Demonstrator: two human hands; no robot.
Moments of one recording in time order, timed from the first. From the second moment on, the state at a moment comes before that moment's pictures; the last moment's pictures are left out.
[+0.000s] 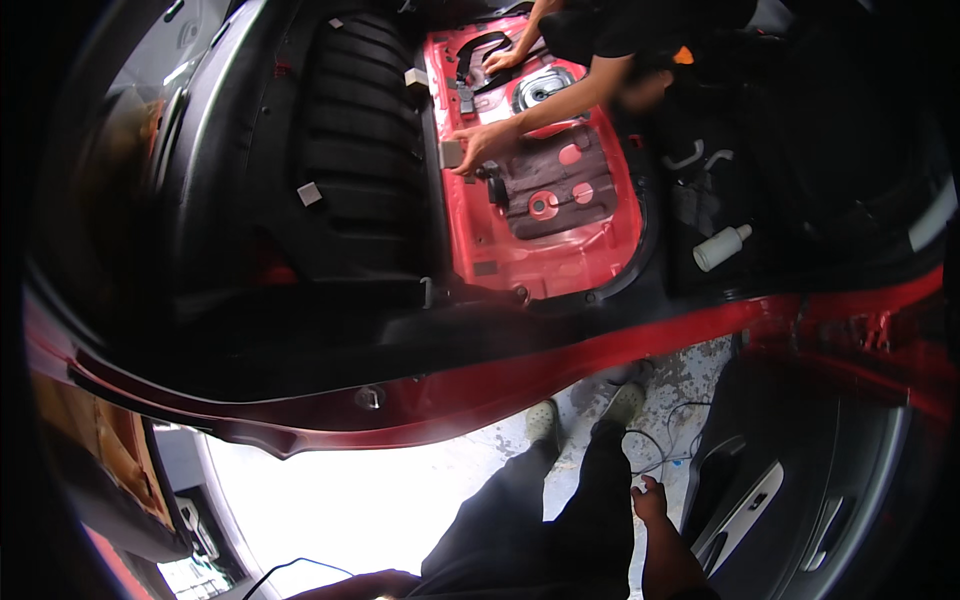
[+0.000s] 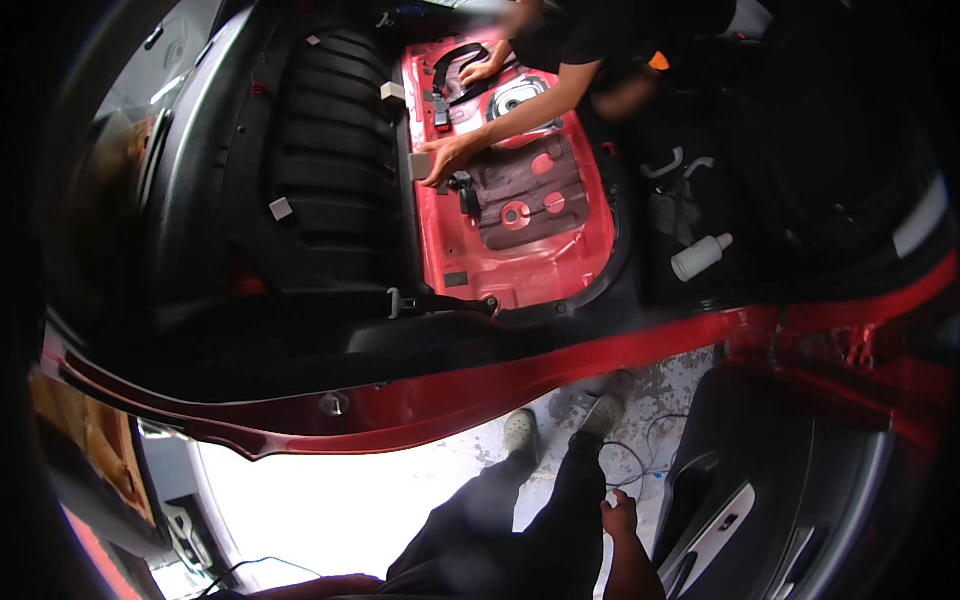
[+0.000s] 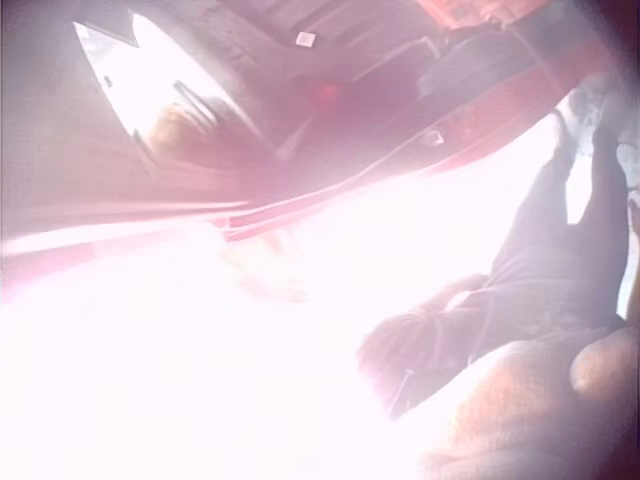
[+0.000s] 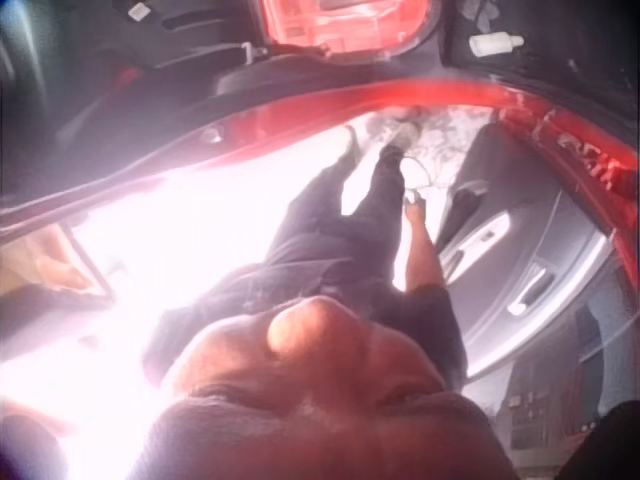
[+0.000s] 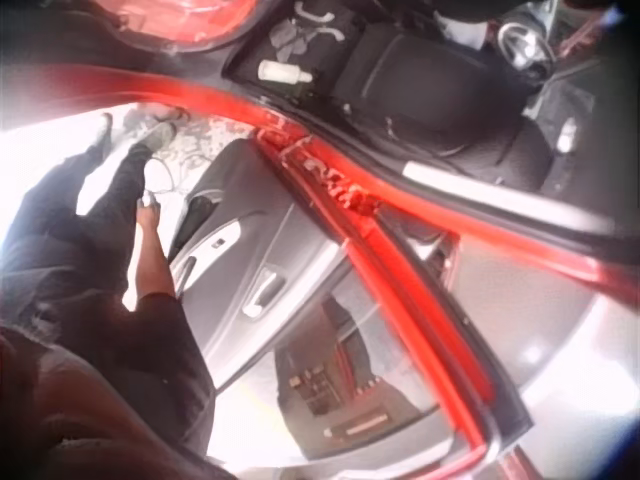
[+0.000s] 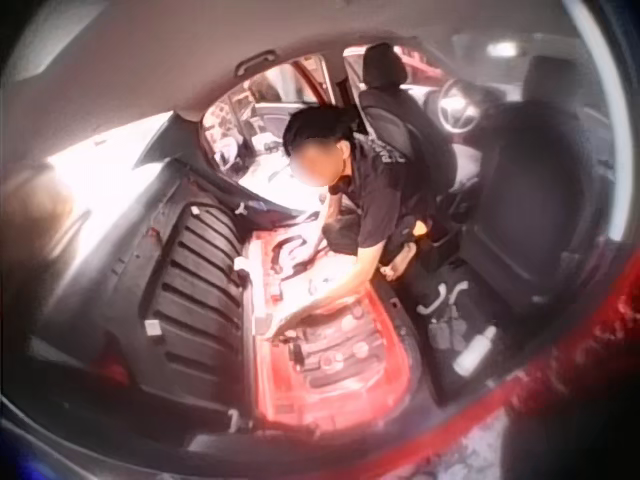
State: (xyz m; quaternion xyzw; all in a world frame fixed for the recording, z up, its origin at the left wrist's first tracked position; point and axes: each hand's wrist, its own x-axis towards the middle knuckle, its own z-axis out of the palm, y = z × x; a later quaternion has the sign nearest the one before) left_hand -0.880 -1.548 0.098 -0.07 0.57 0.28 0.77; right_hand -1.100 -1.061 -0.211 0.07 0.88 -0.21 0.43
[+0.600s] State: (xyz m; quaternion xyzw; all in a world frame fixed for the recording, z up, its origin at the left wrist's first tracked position) left_hand -0.830 -1.584 0.136 -0.09 0.64 0.28 0.71; right_hand -1.089 -1.154 -0.093 0.13 0.86 -0.31 0.39
